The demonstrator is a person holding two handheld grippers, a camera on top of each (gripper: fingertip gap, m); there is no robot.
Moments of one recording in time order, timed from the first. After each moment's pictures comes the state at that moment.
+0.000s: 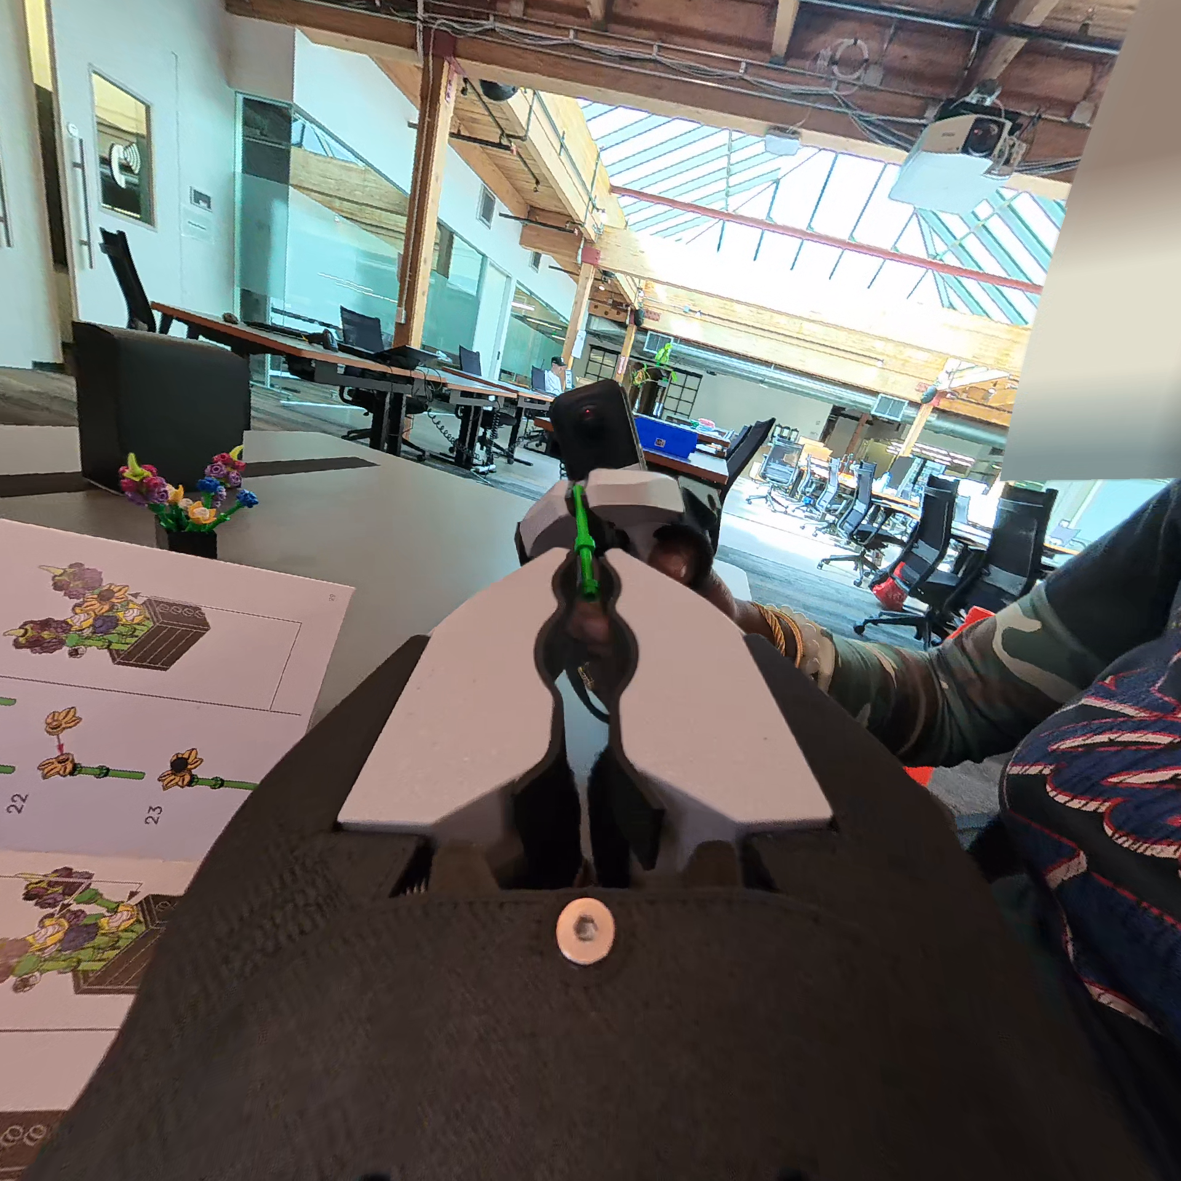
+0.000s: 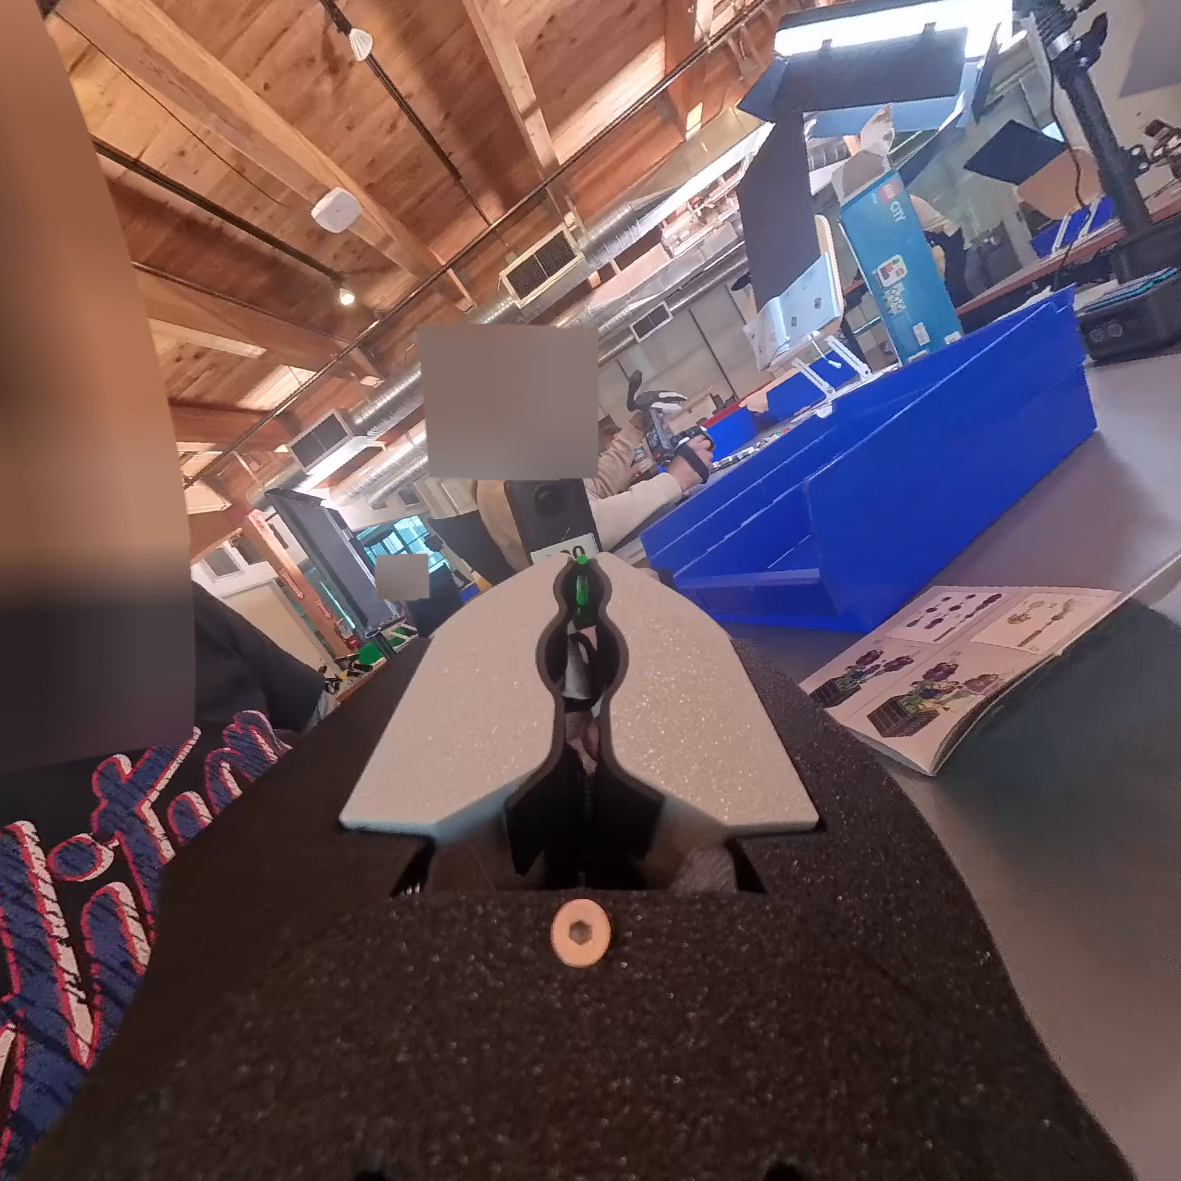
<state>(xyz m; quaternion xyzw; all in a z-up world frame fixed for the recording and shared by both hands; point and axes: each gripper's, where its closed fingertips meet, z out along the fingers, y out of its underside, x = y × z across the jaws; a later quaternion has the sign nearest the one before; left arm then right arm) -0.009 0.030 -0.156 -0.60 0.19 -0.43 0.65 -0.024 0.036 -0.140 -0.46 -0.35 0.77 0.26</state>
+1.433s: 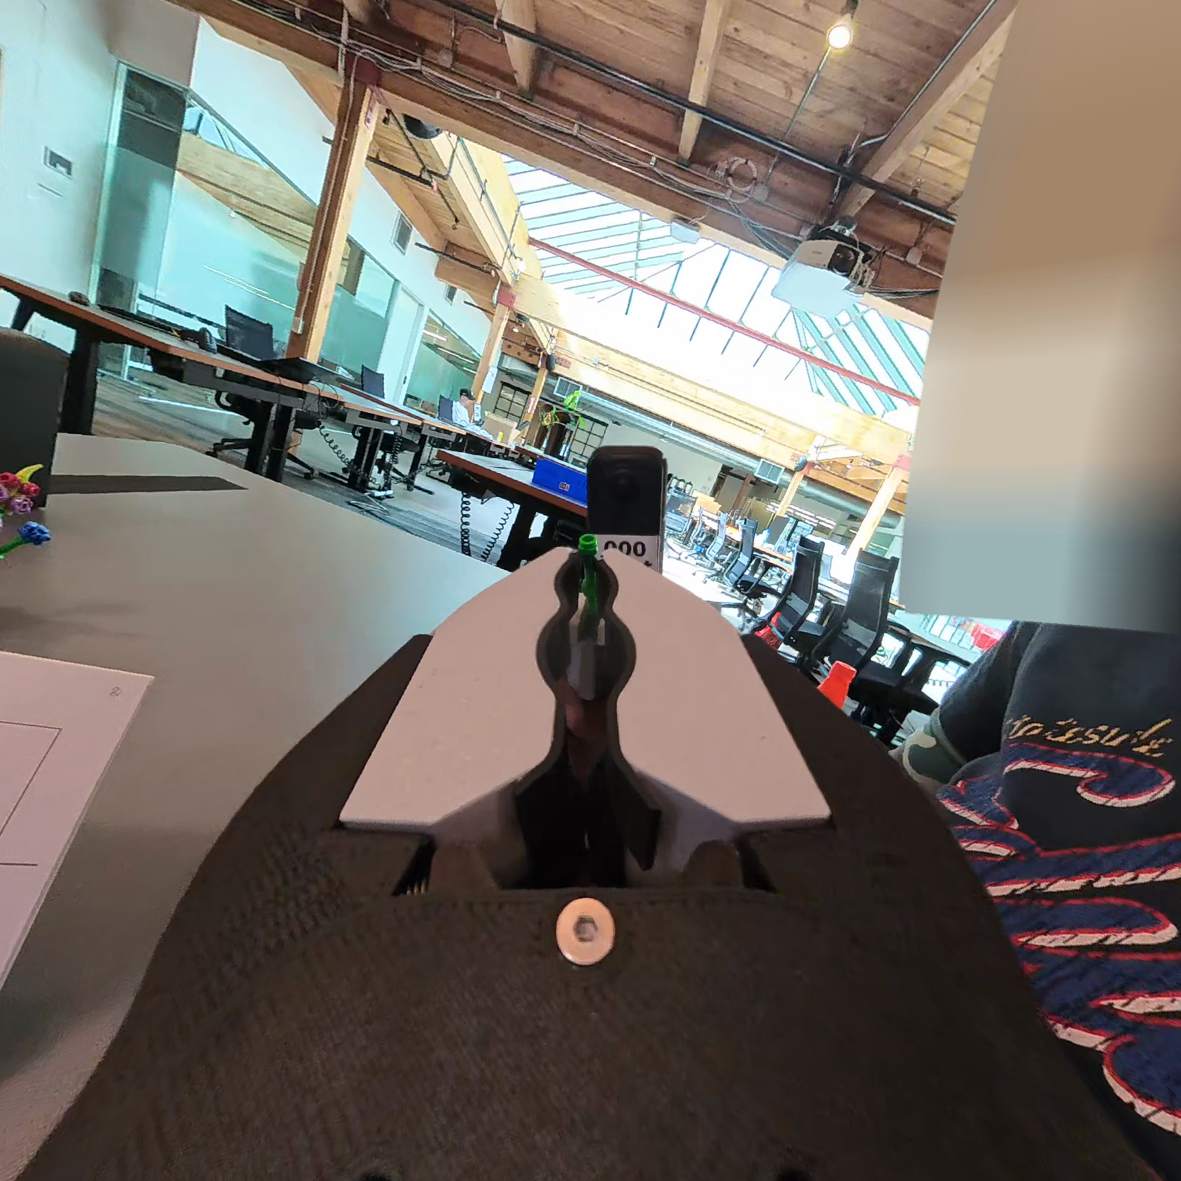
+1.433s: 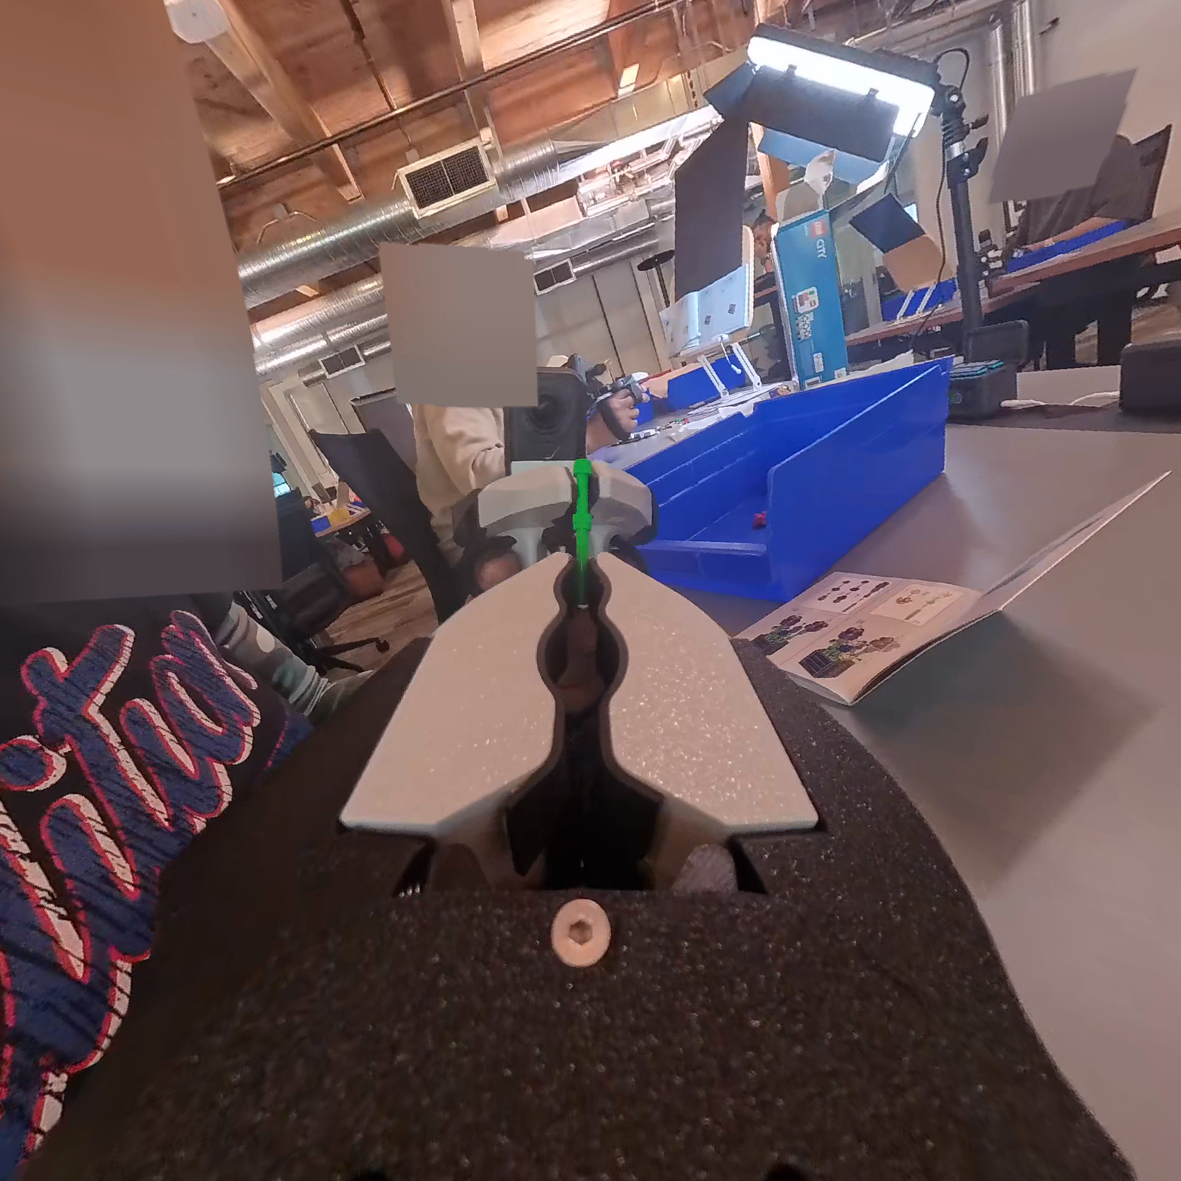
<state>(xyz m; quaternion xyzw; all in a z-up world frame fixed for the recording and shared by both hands) 0.026 0.023 -0.121 -0.56 0.18 -0.52 0.62 0.014 0.013 -0.142 -0.48 -0.41 0.68 0.37</state>
